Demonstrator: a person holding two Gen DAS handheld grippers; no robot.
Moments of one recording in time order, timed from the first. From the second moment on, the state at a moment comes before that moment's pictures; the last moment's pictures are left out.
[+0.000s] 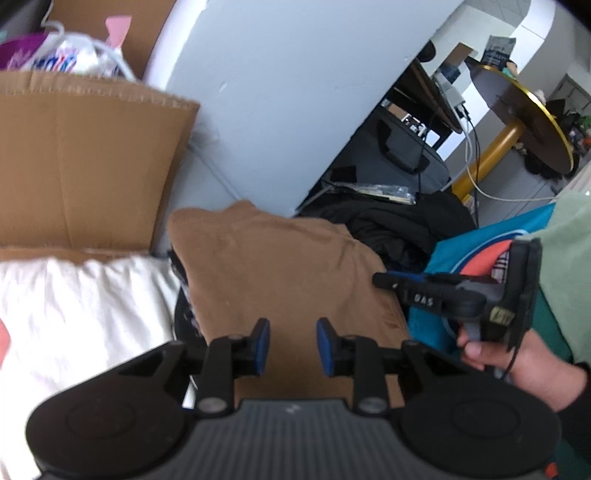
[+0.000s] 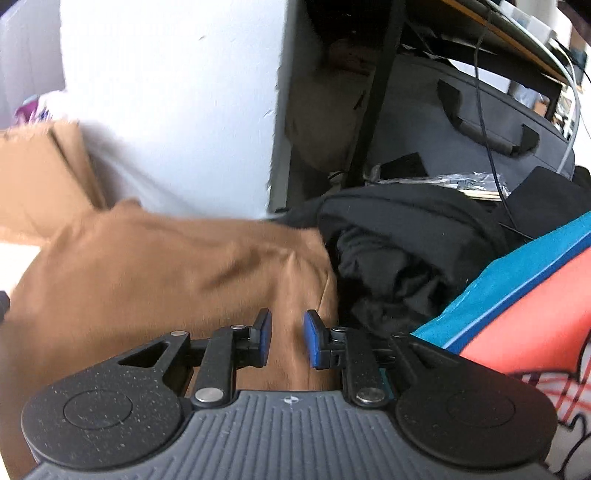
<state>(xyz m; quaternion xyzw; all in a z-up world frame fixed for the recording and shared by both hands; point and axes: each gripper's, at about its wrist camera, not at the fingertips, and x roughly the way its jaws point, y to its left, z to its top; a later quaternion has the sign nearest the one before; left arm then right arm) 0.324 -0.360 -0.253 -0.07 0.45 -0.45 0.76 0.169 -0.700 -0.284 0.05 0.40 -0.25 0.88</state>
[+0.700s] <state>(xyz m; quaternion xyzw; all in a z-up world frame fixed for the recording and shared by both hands) 0.291 -0.321 -0.256 -0.05 0.45 -0.43 0.78 0.149 -0.660 -0.272 0.03 0.39 -0.20 0.90</state>
